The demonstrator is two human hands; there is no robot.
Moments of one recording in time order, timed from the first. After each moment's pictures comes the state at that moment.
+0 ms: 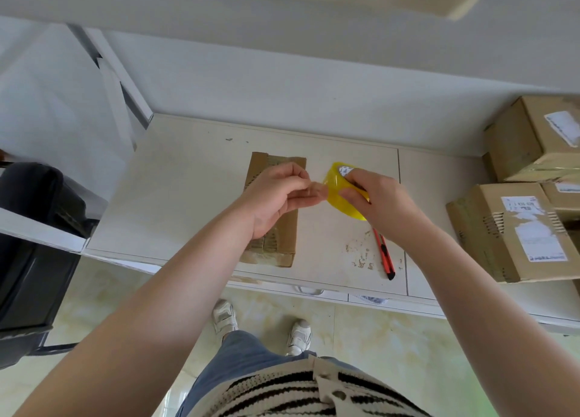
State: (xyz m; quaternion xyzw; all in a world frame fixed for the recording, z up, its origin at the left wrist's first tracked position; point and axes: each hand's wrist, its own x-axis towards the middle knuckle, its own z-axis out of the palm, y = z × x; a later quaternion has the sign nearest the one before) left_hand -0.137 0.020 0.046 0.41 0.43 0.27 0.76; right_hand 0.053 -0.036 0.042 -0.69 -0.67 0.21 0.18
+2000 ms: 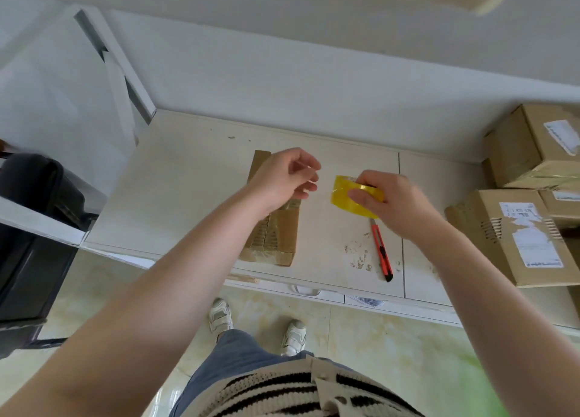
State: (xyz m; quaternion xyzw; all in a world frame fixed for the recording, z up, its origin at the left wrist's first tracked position) left_hand -0.133 0.040 0.036 0.60 0.49 0.22 0.60; right_hand 0.074 -0.035 0.042 -0.70 -0.67 0.23 0.14
